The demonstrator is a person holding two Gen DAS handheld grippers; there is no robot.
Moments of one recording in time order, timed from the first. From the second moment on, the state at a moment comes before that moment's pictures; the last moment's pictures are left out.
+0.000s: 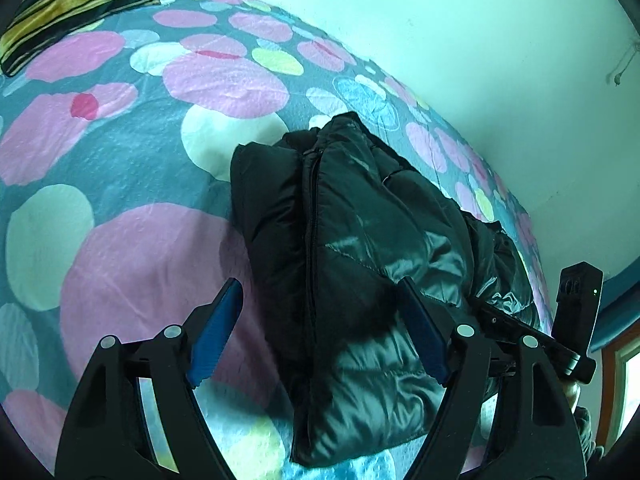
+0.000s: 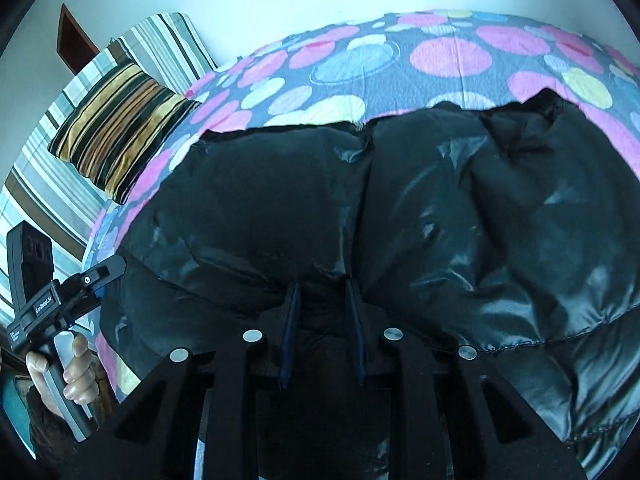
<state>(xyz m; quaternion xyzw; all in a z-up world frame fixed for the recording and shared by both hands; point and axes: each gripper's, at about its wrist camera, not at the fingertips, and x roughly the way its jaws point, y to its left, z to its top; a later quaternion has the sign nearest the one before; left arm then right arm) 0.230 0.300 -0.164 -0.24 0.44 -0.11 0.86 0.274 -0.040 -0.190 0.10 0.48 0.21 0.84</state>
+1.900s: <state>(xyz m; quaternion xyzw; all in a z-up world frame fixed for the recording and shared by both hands) 0.243 0.167 -0.043 -0.07 0.44 -0.11 0.89 0.232 -0.086 -0.149 0.08 0.44 0.17 0.88</state>
